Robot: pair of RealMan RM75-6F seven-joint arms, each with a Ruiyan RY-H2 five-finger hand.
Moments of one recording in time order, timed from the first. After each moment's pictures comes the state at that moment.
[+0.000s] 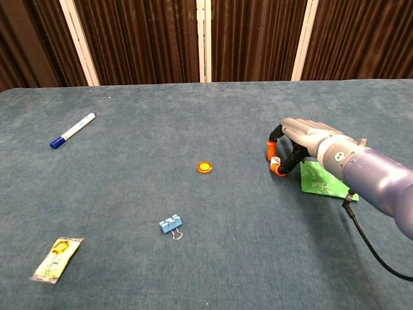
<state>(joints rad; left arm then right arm) -0.12 -1.17 -0.07 -1.60 1.48 1.48 0.06 0.77 -1.90 0.32 -1.06 -0.89 0.93 -0.39</state>
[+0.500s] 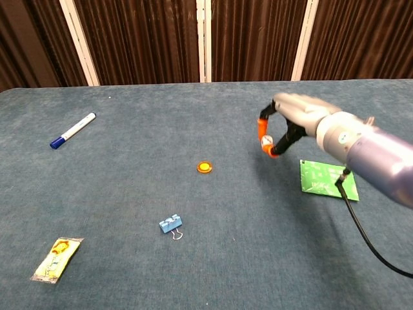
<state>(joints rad) -0.12 -1.17 -0.07 -1.60 1.48 1.48 0.06 0.76 -1.80 0.33 -1.30 -0.95 1.04 -0.44</state>
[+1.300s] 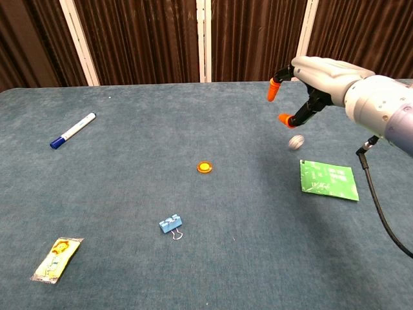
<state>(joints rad) -0.12 -1.16 -0.07 -1.61 1.49 1.50 0.06 0.73 -1.64 0.32 -1.54 -0.95 1.16 -0.54</state>
